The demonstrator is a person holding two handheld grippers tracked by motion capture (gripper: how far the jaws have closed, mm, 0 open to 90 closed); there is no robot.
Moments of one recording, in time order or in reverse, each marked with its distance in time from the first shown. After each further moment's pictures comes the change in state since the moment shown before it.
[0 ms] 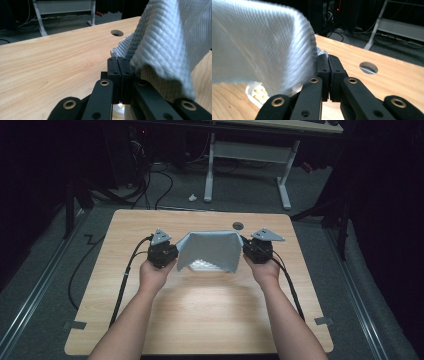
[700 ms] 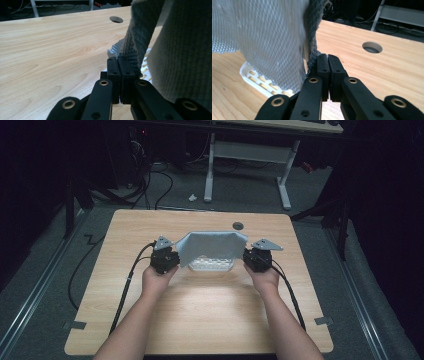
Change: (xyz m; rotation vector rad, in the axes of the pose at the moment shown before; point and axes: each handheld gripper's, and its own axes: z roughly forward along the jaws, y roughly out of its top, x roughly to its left) left arm -0.001 -0.022 0.013 0.050 -0.017 -0.040; right arm -0.002 -0.037 0.005 0.058 0.001 0.033
